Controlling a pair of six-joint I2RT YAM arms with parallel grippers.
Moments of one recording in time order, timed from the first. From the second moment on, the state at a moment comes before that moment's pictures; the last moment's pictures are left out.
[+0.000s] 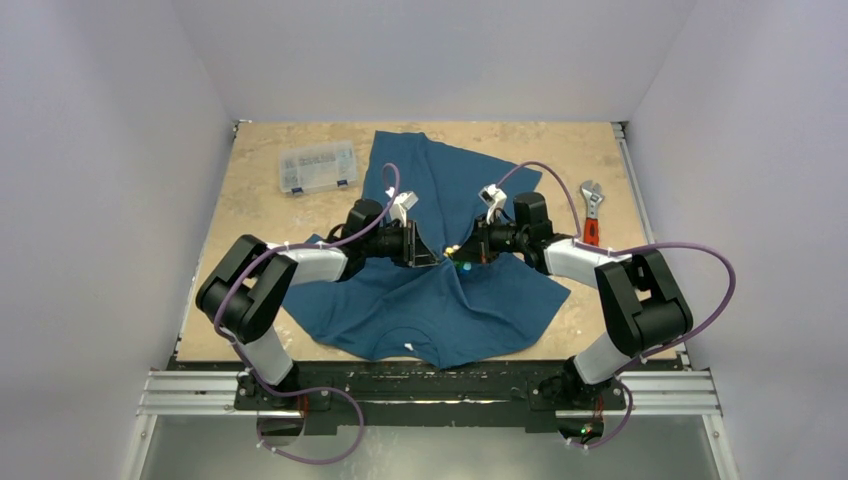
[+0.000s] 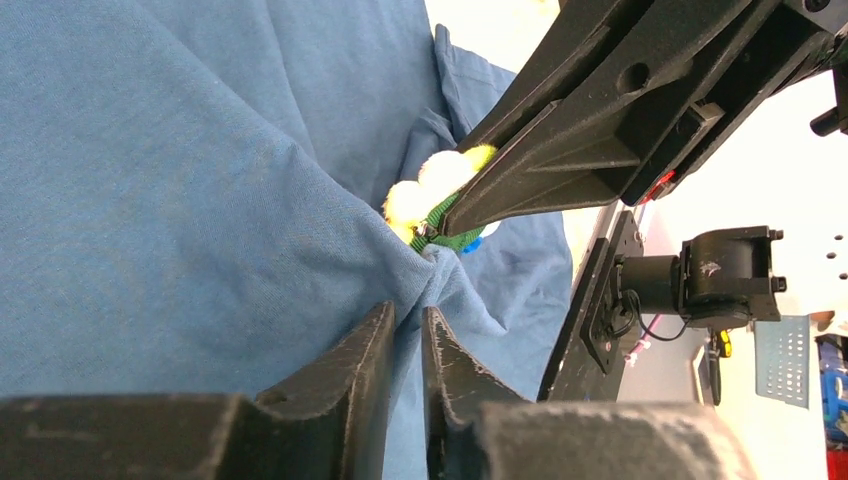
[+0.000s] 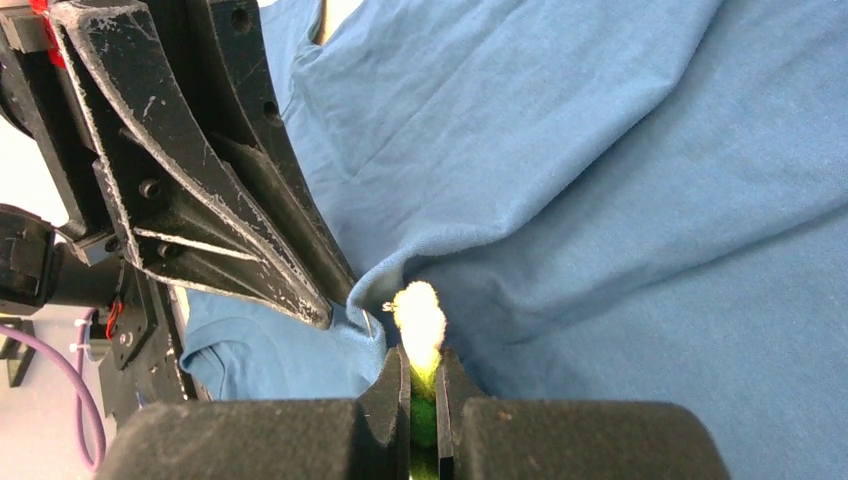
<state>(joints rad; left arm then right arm) -0.54 1.71 0.76 0.45 0.66 -0.60 0.34 1.58 0.73 0.23 -0.74 0.23</state>
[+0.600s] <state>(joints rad) -0.54 1.67 0.79 0.43 0.66 -0.61 0.34 1.58 0.75 0.15 -0.74 0.12</state>
